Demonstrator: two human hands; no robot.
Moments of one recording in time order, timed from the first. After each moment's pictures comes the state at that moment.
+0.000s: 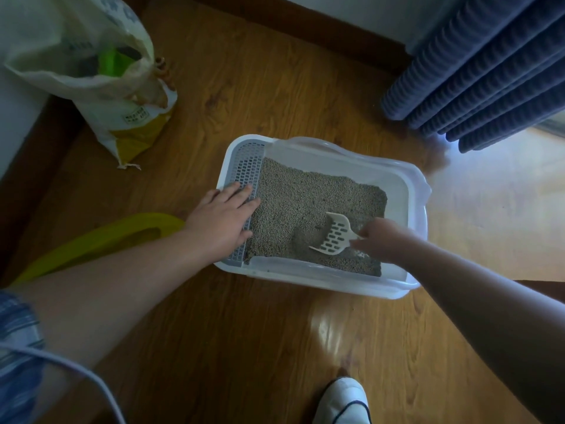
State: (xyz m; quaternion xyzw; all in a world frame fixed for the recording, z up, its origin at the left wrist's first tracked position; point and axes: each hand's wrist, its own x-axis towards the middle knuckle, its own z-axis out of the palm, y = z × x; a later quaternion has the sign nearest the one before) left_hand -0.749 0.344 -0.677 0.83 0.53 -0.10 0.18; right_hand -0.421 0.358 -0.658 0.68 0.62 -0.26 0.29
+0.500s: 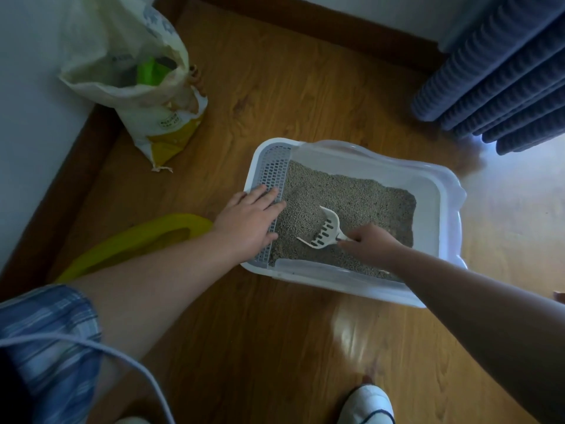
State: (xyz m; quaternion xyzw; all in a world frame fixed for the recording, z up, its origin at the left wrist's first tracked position) left_hand -0.752 0.345 -0.681 0.83 0.53 -0.09 0.18; right_hand -0.467 0.348 -0.691 0.67 0.60 -0.40 0.15
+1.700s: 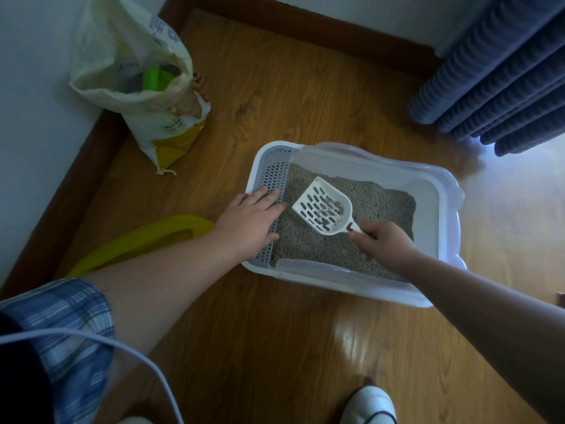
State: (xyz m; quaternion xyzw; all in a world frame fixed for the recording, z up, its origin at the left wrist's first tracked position) left_hand -0.750 0.345 -0.678 0.82 0.53 -0.09 0.20; right_hand -0.458 0.334 -0.651 0.66 0.60 -0.45 -0.03
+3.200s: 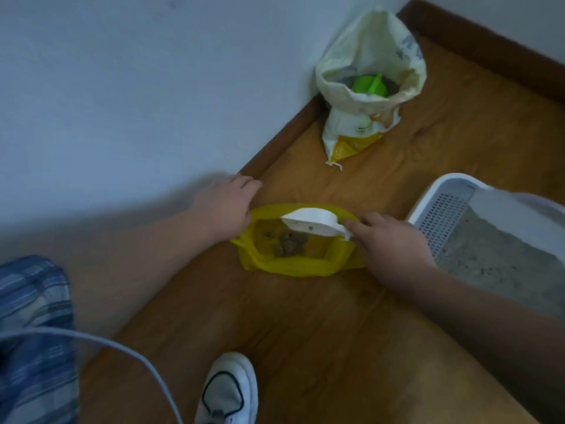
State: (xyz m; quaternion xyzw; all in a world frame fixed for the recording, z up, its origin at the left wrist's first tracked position) left_hand -1.035 0.210 -0.628 0.63 0.76 -0.07 0.18; right_hand -0.731 0.310 -0.637 0.32 0.94 -0.06 0.09
